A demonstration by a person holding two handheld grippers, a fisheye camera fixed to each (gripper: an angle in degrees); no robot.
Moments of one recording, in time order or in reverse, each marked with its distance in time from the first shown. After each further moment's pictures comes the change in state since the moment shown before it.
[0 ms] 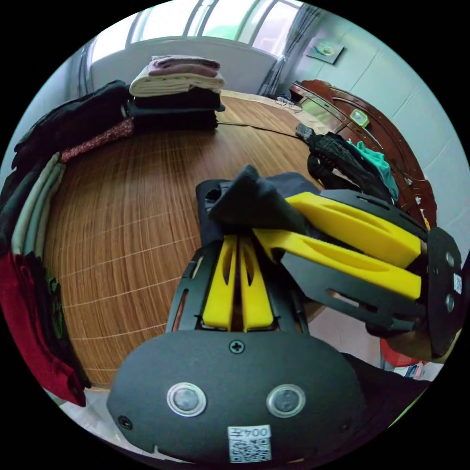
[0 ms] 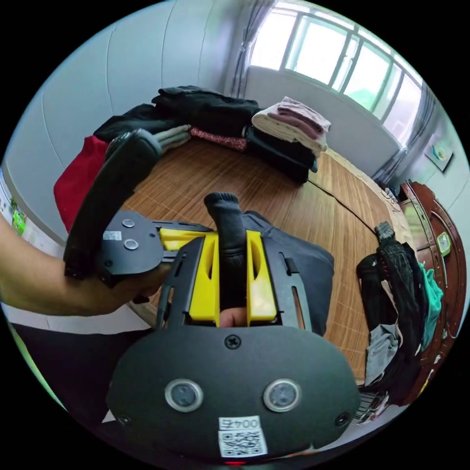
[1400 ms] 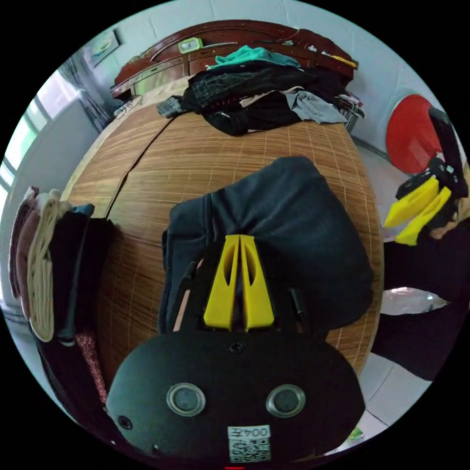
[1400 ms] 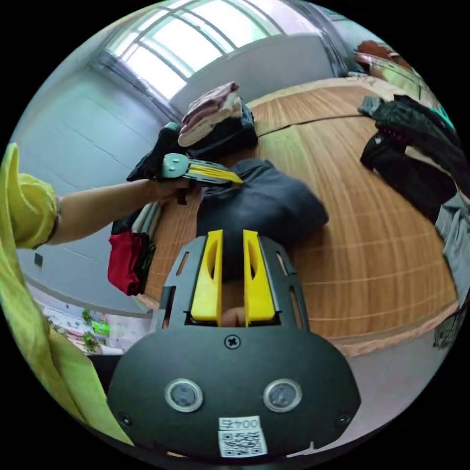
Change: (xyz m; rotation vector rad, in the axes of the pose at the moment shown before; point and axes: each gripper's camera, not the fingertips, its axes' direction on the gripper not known) left arm -0.100 -0.273 0.082 -0.274 0.128 0.908; right arm 0.235 0.085 0.037 0.038 -0.418 0.582
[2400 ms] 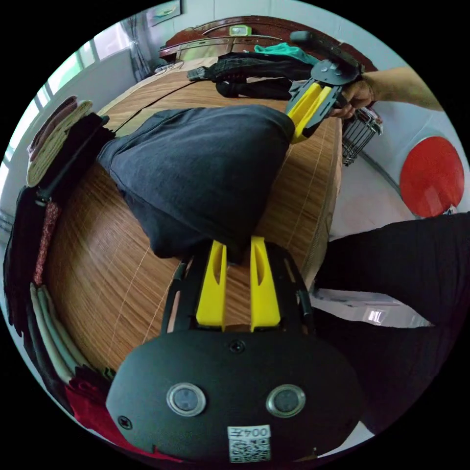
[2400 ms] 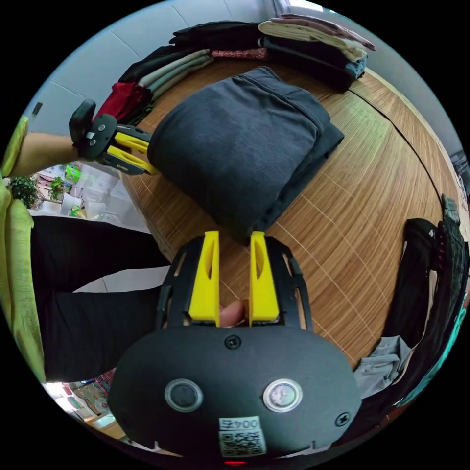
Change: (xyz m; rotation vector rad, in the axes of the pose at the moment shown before) left arm 0.089 0.137 -0.069 -0.028 -0.067 -0.237; right arm 0.004 -0.080 0.107 -0.603 0.143 -0.633
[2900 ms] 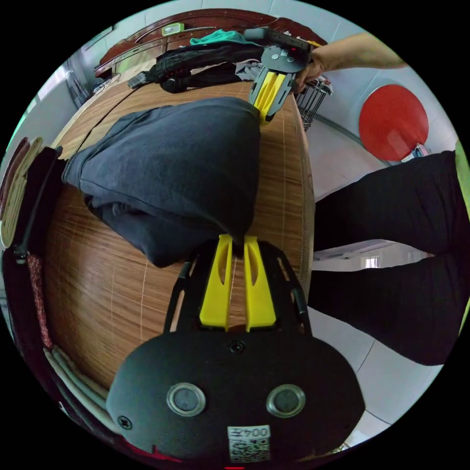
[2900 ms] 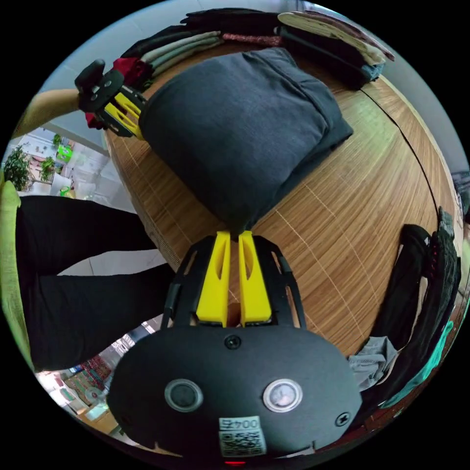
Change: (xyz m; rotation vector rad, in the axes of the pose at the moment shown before) left arm -0.033 0.001 -0.021 -0.063 0.109 0.228; right arm 0.006 0.007 0.011 -0.076 0.071 -0.054
